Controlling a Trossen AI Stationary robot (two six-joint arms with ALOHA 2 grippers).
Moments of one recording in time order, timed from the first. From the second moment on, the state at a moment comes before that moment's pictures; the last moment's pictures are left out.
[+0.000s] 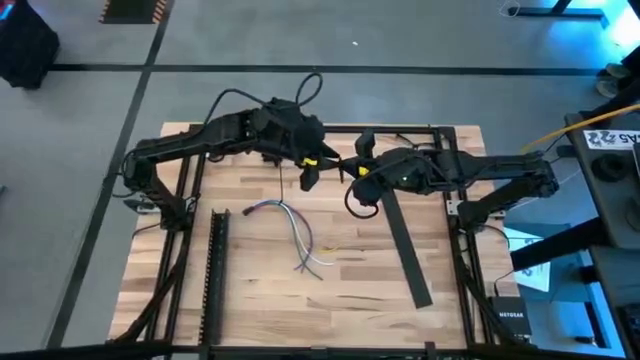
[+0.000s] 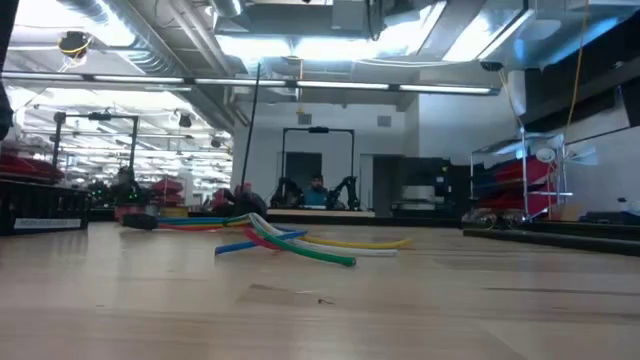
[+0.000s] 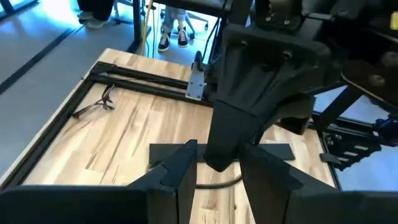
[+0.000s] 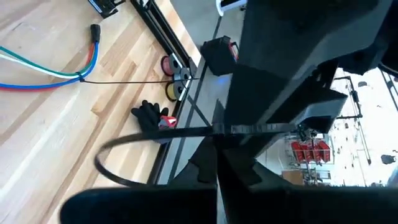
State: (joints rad) left arm 0.16 1.64 1.85 -0.65 0.12 -0.12; right arm 0.11 1.39 1.48 -0.57 0.48 -0.99
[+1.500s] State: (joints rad) left arm 0.14 1.63 1.85 -0.61 0.10 0.02; right arm 0.10 1.39 1.48 -0.57 0.50 -1.00
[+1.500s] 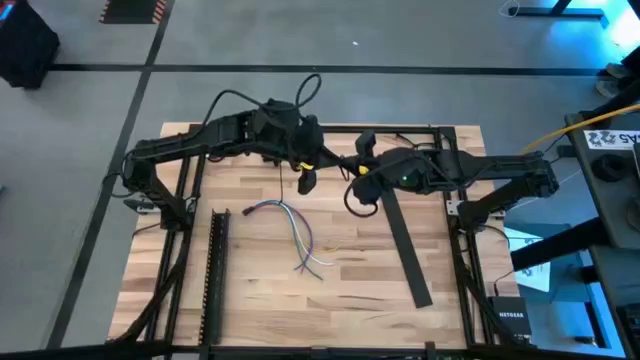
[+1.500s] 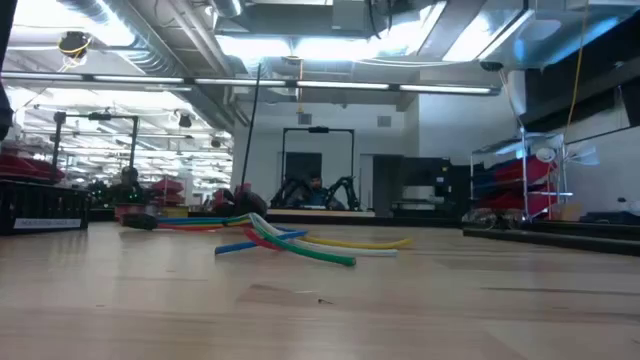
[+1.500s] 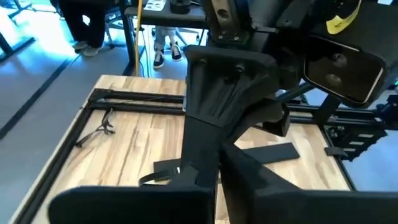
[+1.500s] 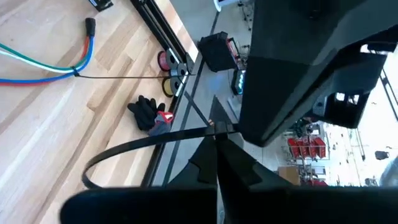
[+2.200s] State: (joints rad) left arm 0.21 1.53 1.87 -0.69 0.08 0.07; right arm 0.10 1.47 1.48 -0.60 0.48 -0.88
